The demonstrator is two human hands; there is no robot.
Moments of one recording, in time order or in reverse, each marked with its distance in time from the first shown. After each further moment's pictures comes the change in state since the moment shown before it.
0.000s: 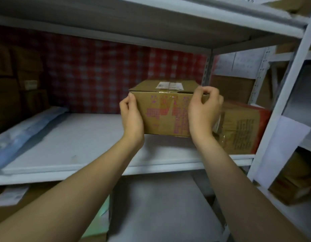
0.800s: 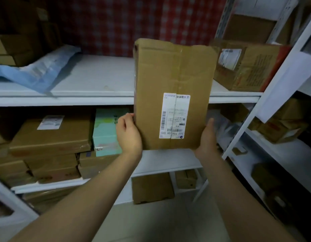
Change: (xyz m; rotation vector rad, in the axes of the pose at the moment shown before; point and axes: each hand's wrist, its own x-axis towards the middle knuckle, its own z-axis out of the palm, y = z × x) left_hand -0.152 -0.076 -0.186 0.279 0.275 -0.204; right_hand -0.216 0.107 -0.089 0.332 -0.252 1.048
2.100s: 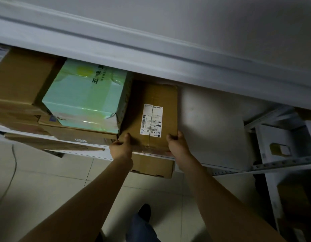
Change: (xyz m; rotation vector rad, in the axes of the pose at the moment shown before) left_hand 0.094 -0.270 0.048 0.129 0.472 -0.815; right_hand 0.240 0.197 0.004 -0.971 -0.303 0.384
